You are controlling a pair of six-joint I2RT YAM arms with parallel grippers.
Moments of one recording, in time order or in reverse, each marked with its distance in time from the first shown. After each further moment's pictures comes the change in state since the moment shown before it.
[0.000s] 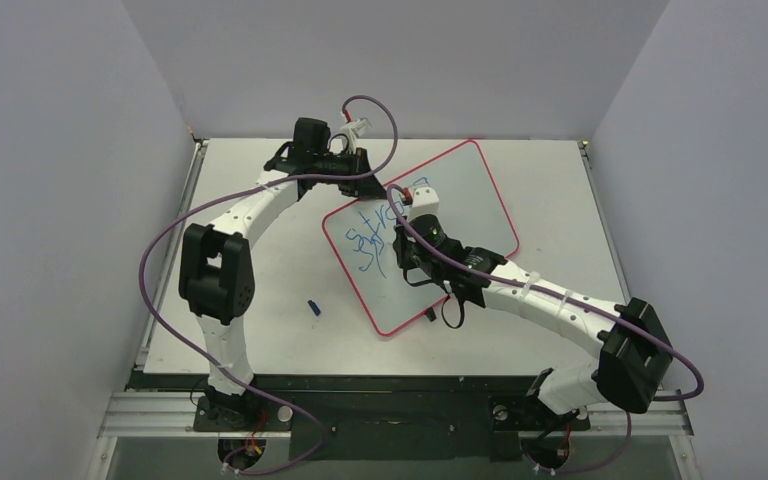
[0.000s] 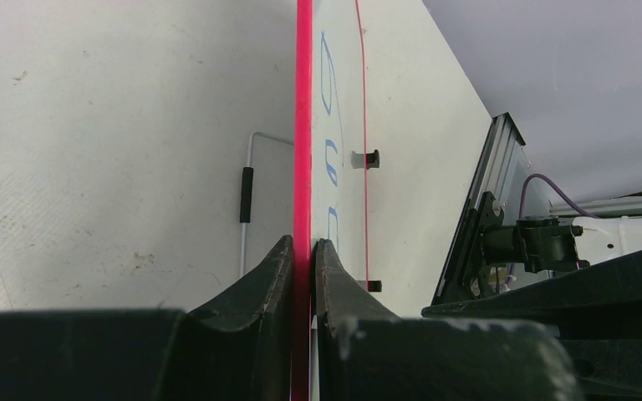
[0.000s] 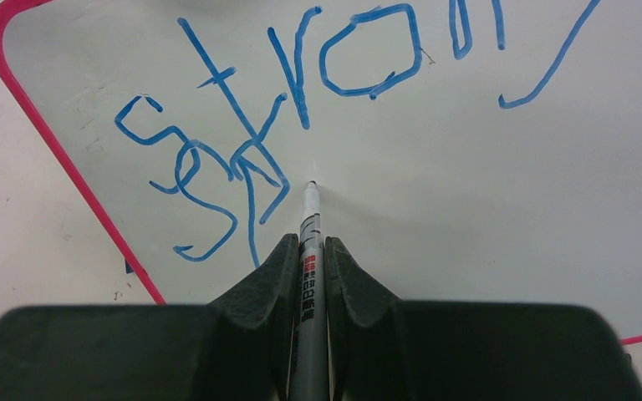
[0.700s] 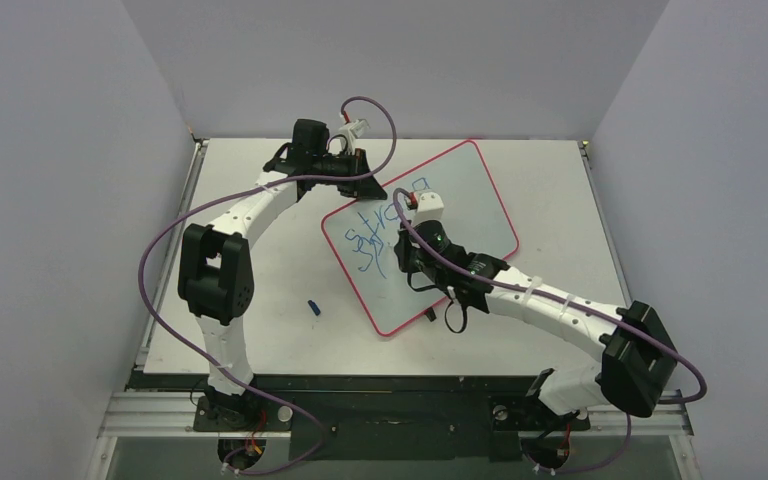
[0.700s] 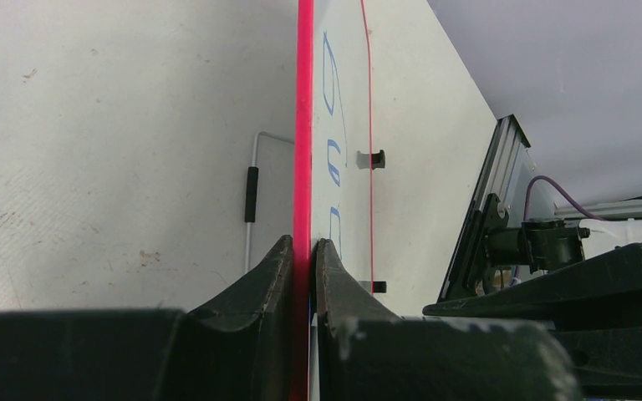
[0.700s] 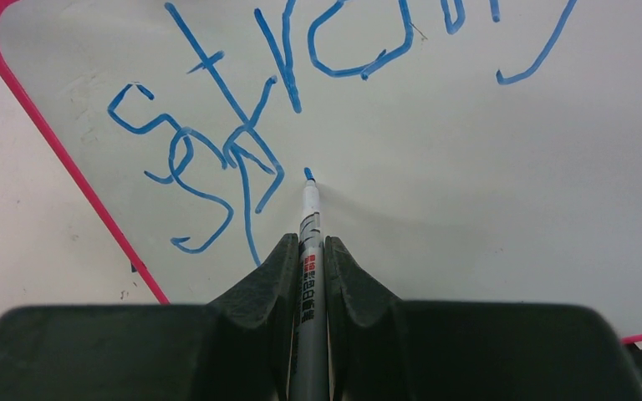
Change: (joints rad) left arm 0.003 -0.005 -0.016 0.011 -0.007 0.001; right arm -0.004 -0.016 -0.054 0.053 -0.007 0.029
